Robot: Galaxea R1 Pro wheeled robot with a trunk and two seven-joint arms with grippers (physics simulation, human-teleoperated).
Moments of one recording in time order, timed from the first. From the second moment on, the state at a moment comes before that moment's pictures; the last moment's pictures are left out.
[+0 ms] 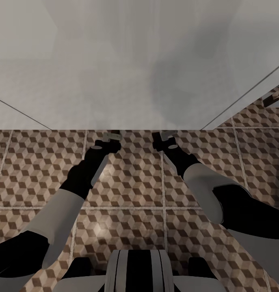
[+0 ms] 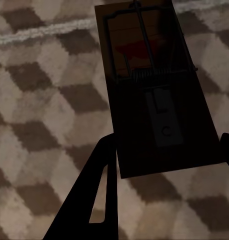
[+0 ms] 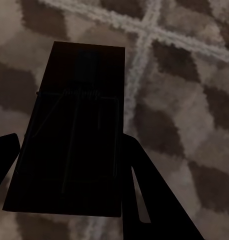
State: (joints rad) left arm -1.08 -0.07 -0.28 -0.99 0.09 0.59 0.23; right arm -1.40 0.17 0.09 -0.19 0.22 0.09 -0.11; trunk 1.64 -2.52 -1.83
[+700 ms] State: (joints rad) left arm -1.08 -0.07 -0.29 -0.98 0.09 0.59 0.22; right arm -1.40 0.17 0.09 -0.19 0.21 0.08 -0.11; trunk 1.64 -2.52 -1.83
